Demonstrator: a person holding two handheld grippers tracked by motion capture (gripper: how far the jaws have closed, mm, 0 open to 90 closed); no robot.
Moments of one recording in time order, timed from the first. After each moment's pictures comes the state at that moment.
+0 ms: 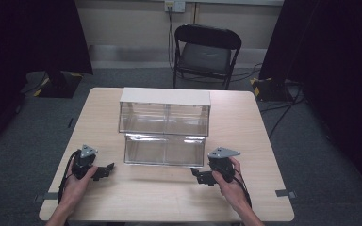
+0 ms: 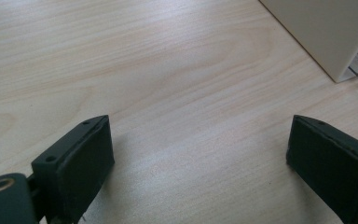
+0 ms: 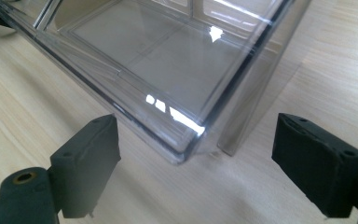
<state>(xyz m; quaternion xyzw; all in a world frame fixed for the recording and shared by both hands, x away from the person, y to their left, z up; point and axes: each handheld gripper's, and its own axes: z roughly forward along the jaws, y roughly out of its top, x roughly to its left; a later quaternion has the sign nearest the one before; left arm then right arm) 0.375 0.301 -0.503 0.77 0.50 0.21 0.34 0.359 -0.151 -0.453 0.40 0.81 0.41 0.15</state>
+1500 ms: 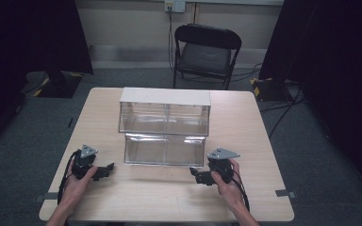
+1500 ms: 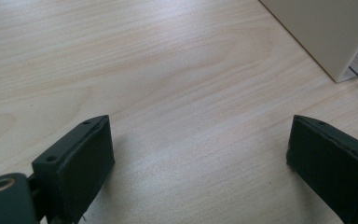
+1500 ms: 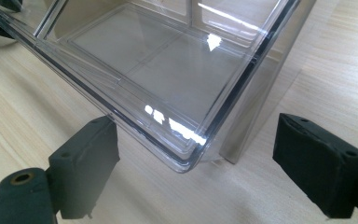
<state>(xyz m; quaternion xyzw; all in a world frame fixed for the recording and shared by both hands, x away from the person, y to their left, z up) 0.375 0.301 -0.503 0.77 0.50 0.22 0.34 0.357 -0.149 -0.457 0.40 0.80 0.42 0.16</state>
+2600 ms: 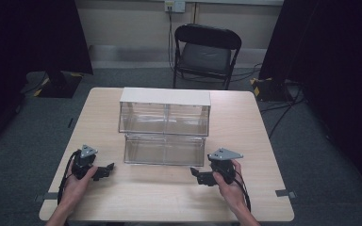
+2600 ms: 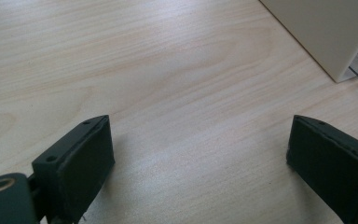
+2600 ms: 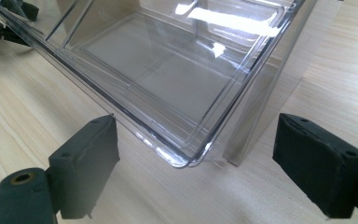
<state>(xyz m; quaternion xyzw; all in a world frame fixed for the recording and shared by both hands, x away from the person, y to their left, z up) 0.375 0.301 -0.503 0.77 0.50 0.22 0.34 0.353 -0.153 -0.452 0.39 0.79 0.44 0.16</state>
